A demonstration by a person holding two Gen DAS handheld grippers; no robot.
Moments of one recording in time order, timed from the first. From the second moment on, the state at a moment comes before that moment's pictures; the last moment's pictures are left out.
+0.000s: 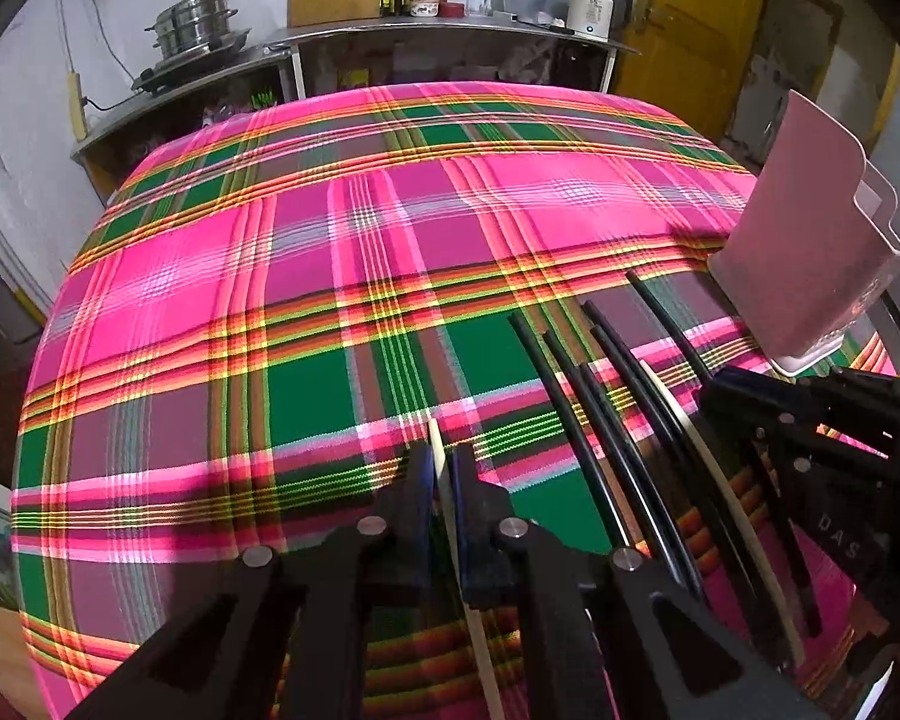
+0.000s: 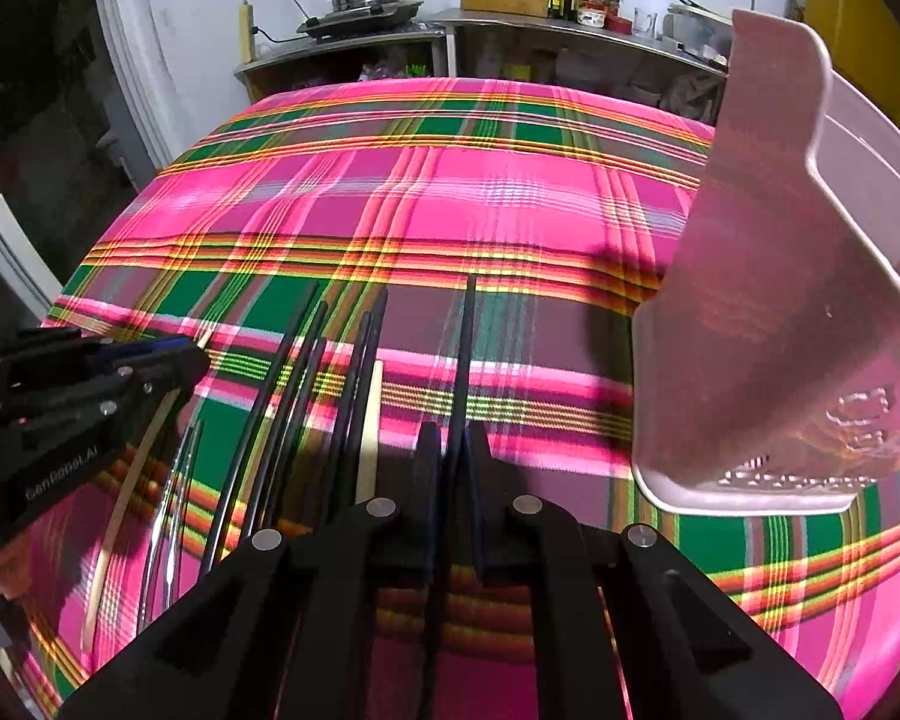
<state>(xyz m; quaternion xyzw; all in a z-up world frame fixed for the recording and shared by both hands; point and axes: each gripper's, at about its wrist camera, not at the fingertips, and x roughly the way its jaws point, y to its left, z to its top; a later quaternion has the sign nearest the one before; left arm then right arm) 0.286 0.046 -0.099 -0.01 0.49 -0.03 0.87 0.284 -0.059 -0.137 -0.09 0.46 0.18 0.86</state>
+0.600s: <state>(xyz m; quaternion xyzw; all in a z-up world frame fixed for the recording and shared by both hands) 0.250 0.071 -0.018 -0.06 0.44 -0.06 0.90 0.248 -0.082 -0.065 -0.03 0.40 0.22 0.89</state>
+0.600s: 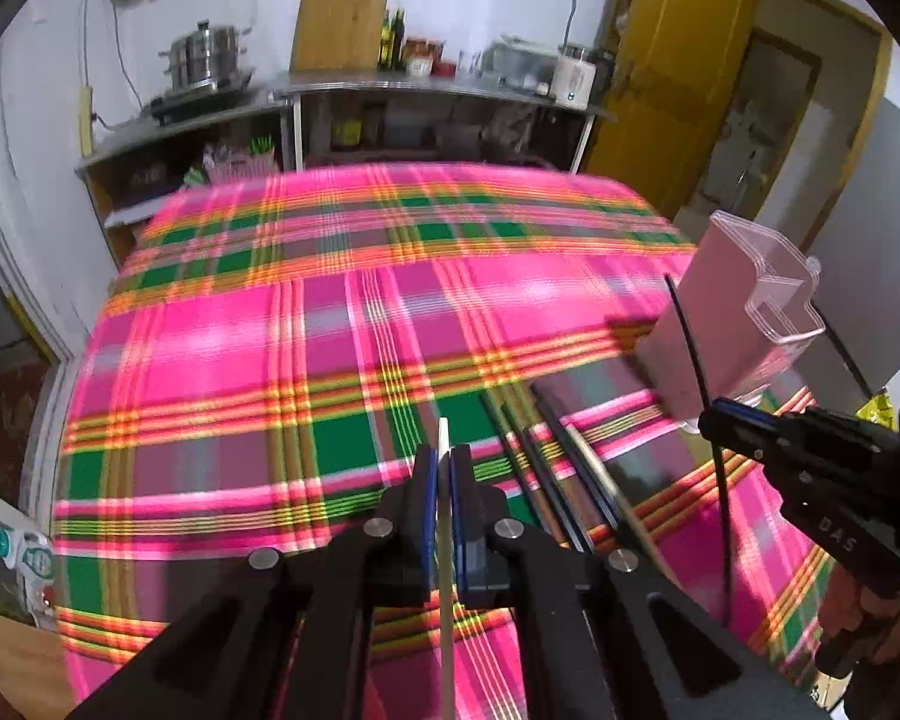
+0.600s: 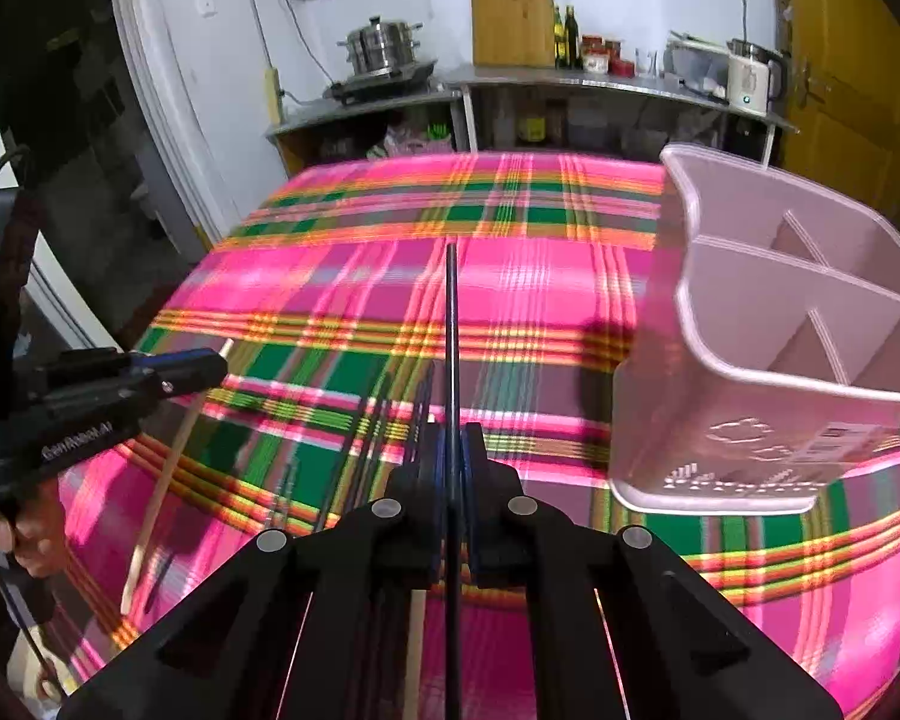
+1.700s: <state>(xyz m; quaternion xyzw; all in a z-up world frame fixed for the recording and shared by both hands) 0.205 0.044 0.082 -0.07 0.36 -0.12 0.92 0.199 -0.133 0.000 0.01 0.33 0.21 0.92</state>
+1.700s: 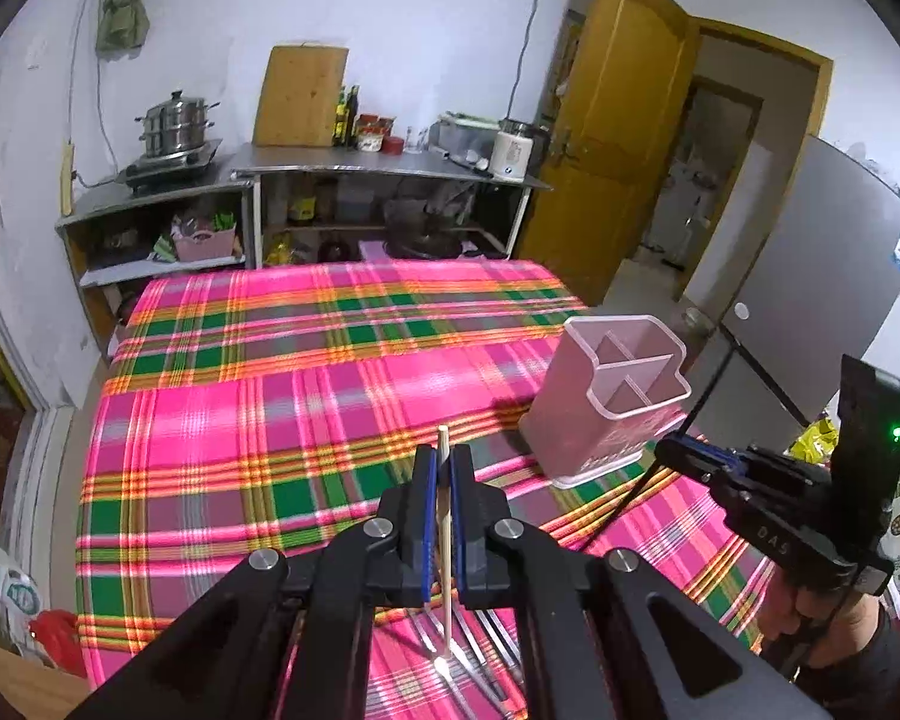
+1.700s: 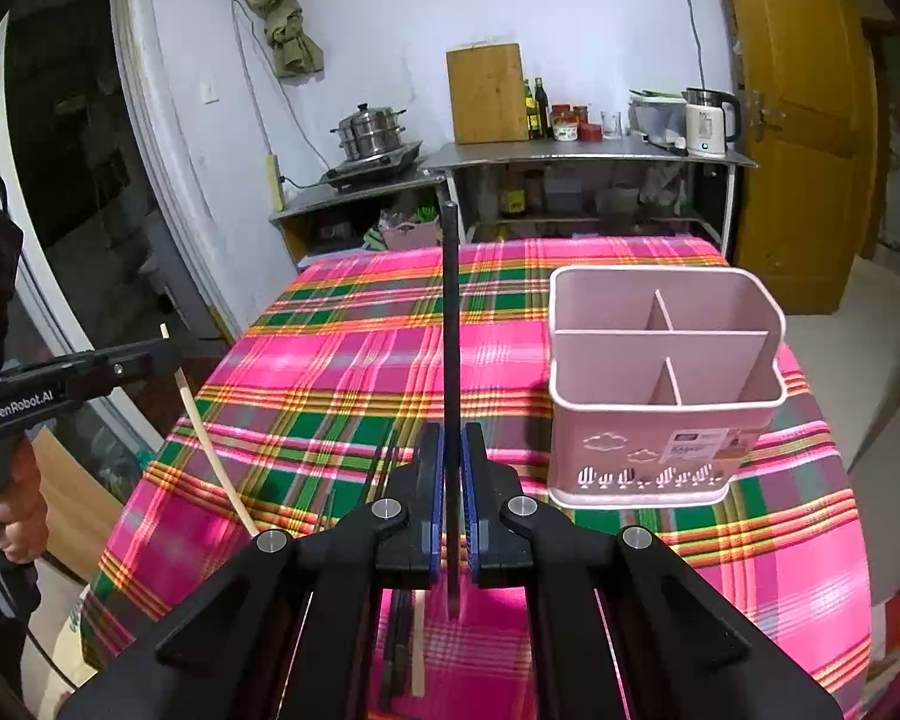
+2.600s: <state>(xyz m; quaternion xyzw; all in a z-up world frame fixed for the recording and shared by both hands) 0.311 -0.068 0.174 -0.09 0.29 -0.21 0.93 0.240 -0.217 0.099 0.06 0.24 0.15 0.96</state>
